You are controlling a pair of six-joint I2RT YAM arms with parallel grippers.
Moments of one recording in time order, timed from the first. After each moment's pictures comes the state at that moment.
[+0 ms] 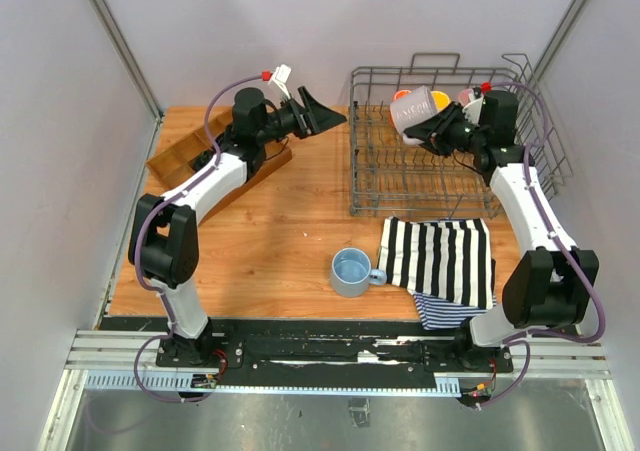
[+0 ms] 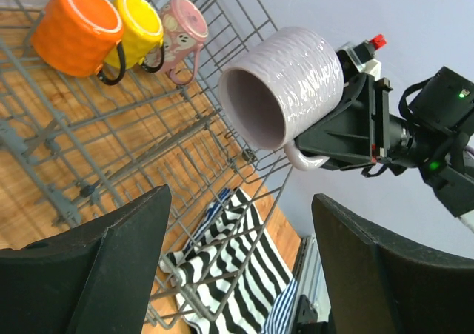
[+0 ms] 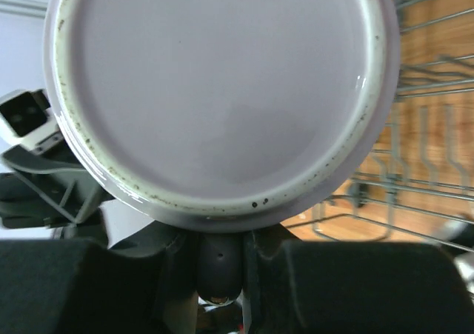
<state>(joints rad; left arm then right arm) -0.37 1.81 1.43 0.42 0.65 -0.85 0.03 1.50 1.33 -0.20 -0.65 0.96</state>
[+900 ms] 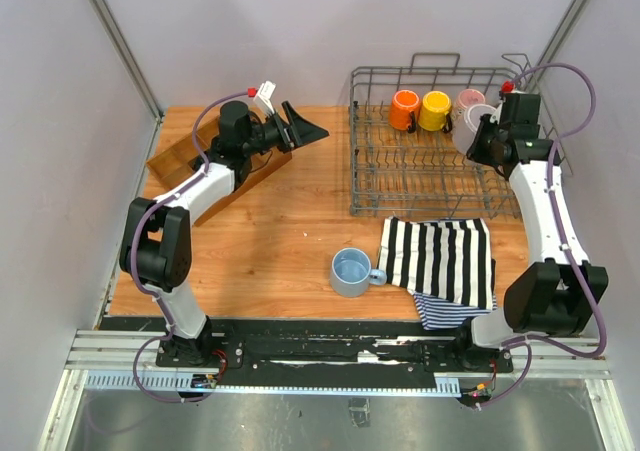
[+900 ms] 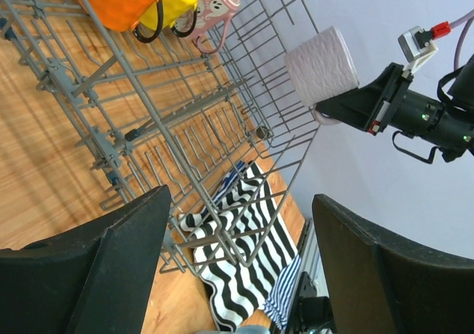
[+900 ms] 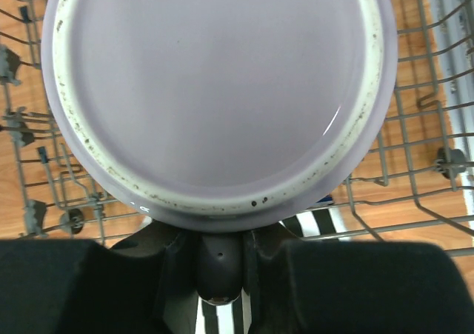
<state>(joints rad) -0.27 1.75 1.25 0.45 0.73 -0.86 -0.07 1.45 1.45 -0.68 -0.04 0.22</state>
